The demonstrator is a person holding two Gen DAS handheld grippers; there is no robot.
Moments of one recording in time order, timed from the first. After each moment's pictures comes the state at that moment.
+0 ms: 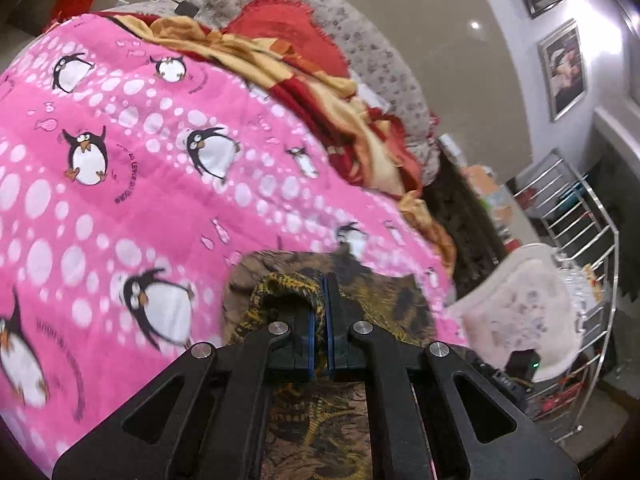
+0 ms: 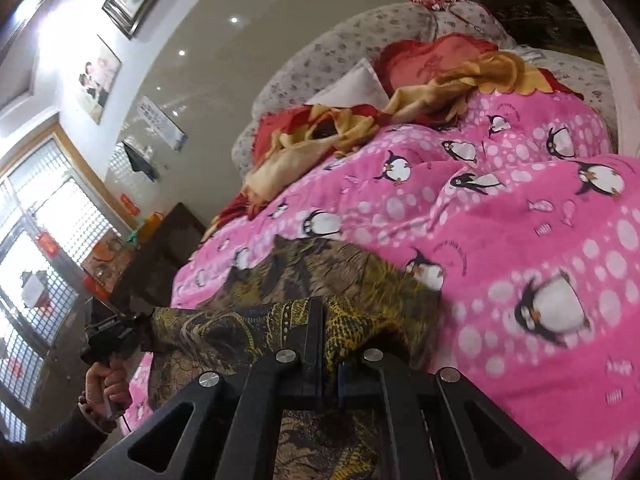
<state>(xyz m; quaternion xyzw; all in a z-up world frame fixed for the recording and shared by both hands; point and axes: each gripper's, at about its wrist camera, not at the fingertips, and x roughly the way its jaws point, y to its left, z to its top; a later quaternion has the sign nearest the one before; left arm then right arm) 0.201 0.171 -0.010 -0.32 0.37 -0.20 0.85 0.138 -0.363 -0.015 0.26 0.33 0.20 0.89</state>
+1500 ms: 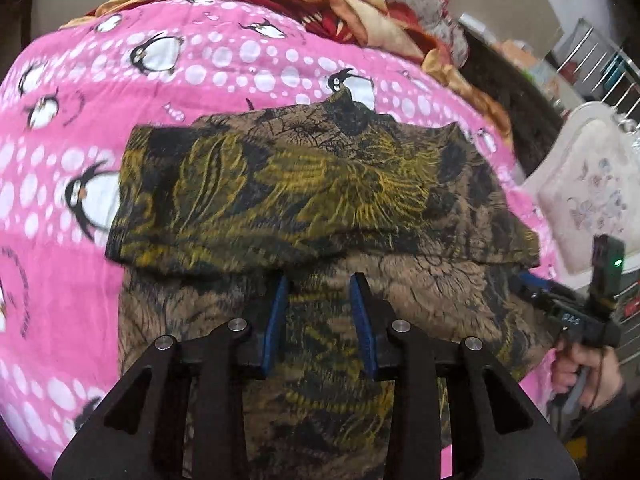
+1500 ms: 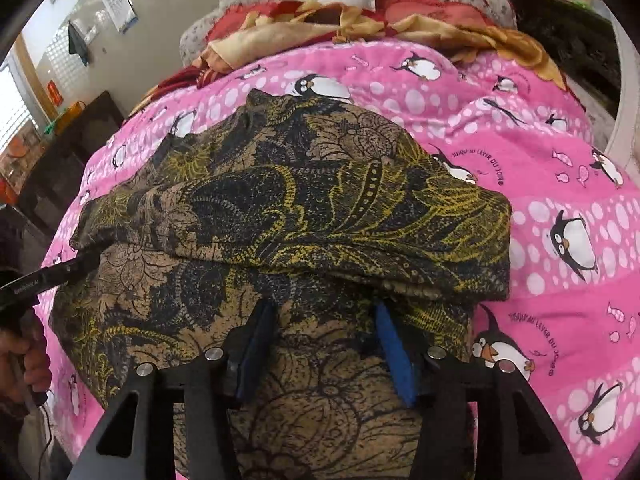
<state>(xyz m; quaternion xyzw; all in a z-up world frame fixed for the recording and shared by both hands) 0.166 0.074 -0.035 -0.12 0.49 -0.17 0.84 0.130 -0.269 -0.041 0.07 0.49 0.10 0.86</state>
